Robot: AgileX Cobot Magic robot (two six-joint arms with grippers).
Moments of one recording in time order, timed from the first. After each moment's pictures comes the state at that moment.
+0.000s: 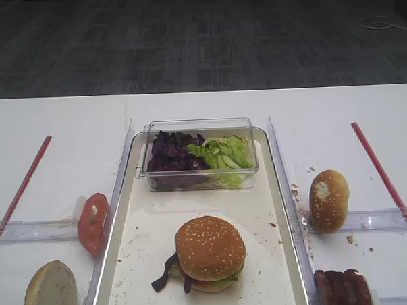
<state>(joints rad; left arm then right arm) 0.11 -0.02 -0.49 -0.04 1.18 0.03 0.00 -0.02 -0.48 0.04 1.12 -0.06</state>
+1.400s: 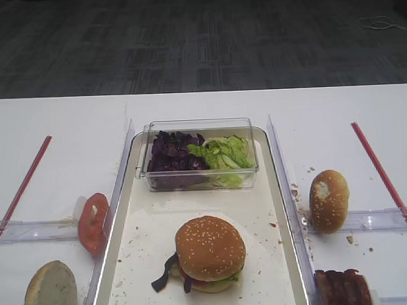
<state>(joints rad) 0.11 -0.02 -0.49 -0.04 1.18 0.03 0.00 -0.02 -0.48 0.06 1.12 -0.06</state>
